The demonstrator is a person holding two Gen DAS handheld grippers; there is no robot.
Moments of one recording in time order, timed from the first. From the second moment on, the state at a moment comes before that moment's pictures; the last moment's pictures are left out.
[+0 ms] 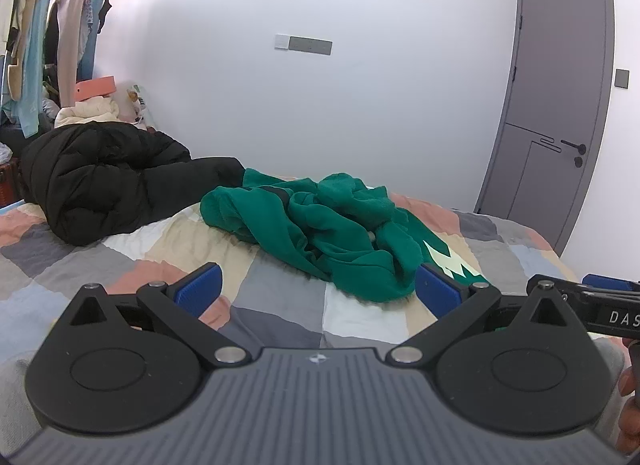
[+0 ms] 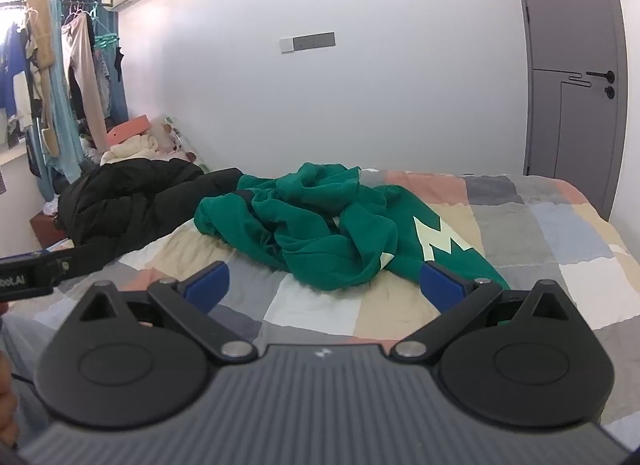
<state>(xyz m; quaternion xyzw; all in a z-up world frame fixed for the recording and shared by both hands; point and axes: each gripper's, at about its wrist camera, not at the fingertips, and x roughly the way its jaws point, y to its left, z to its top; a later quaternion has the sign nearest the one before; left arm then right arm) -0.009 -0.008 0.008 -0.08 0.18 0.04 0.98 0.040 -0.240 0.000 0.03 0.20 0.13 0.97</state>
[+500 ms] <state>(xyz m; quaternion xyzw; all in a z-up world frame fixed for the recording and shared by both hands) 0.003 0.002 0.003 -0.08 0.19 0.04 0.98 0.051 -0.236 -0.011 0.03 0.22 0.13 0.97</state>
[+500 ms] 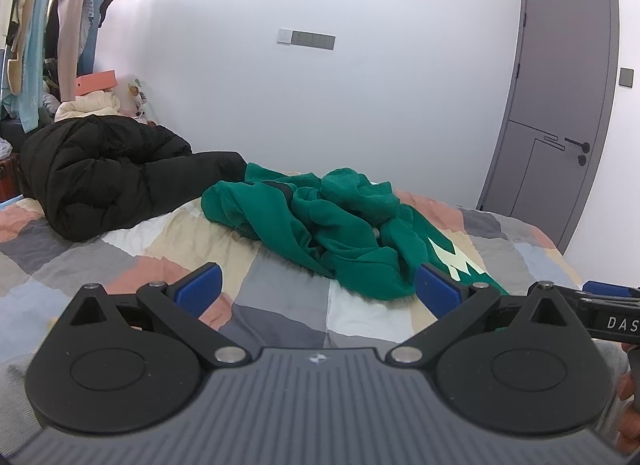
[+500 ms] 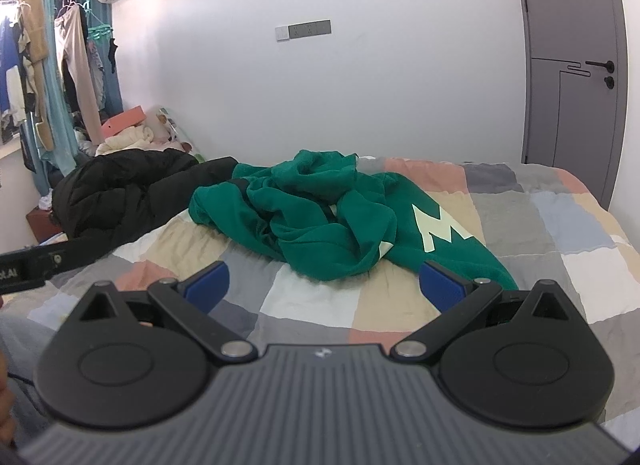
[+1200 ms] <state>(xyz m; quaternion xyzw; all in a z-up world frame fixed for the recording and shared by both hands) 0.020 0.005 -0.004 -0.09 0.20 0.04 0.97 0.060 -0.239 -0.014 0.04 0.22 0.12 0.97</state>
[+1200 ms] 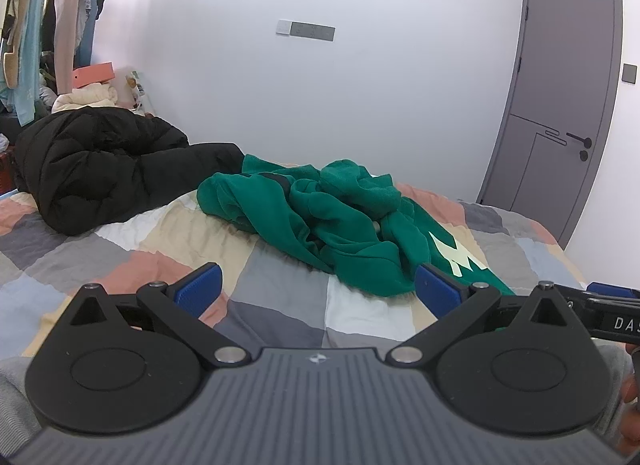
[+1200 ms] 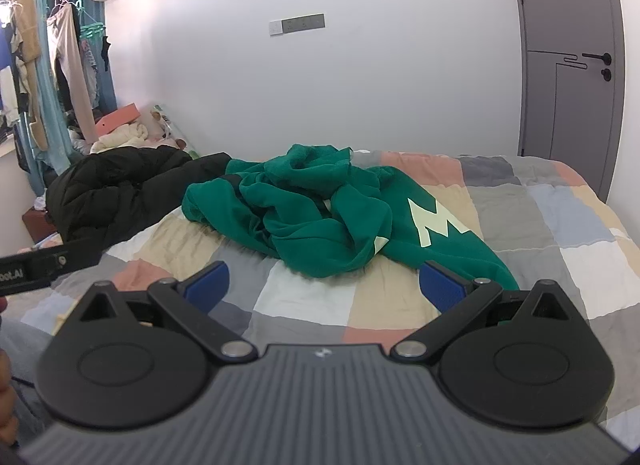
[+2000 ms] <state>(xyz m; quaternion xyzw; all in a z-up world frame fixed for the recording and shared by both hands) 0.033 0.006 -0.010 -0.08 0.21 0.03 0.97 0.069 -0.238 -0.018 0.04 0.24 0.12 0.96</state>
